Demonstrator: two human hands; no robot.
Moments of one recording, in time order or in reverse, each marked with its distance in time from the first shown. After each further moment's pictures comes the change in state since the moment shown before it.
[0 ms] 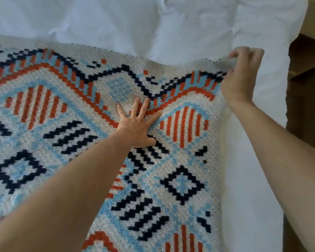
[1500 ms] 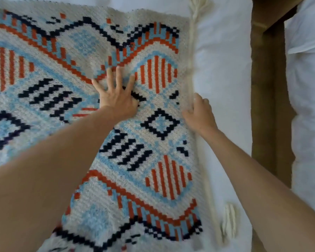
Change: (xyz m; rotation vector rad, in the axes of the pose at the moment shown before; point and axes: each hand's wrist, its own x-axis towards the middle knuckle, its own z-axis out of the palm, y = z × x) left_hand -0.066 0.055 0.017 -0.101 0.234 -0.107; right_hand -0.221 0.031 -0.080 -0.068 -0.692 0.391
